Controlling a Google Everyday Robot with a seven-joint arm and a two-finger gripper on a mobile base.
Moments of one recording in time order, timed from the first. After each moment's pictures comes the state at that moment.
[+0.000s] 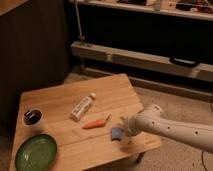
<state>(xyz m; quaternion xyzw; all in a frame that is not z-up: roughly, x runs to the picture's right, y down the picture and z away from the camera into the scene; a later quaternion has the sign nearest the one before) 0.095 0.230 0.800 -0.23 -0.17 0.08 0.95</state>
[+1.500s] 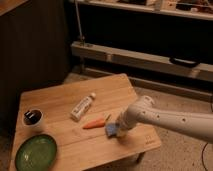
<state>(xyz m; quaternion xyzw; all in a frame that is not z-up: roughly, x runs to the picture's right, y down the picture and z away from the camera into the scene) 0.054 0.199 0.807 -0.26 -0.15 0.00 0.95</state>
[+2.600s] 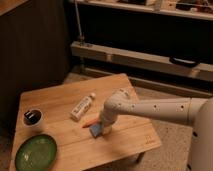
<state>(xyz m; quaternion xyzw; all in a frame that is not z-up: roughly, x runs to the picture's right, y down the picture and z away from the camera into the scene) -0.029 0.185 0.833 -0.28 -0.19 -0.11 0.94</state>
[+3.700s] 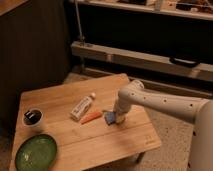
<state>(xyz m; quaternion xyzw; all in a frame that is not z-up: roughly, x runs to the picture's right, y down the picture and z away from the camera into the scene) 0.089 0.163 0.859 -0.27 -0.11 -0.04 0.96</state>
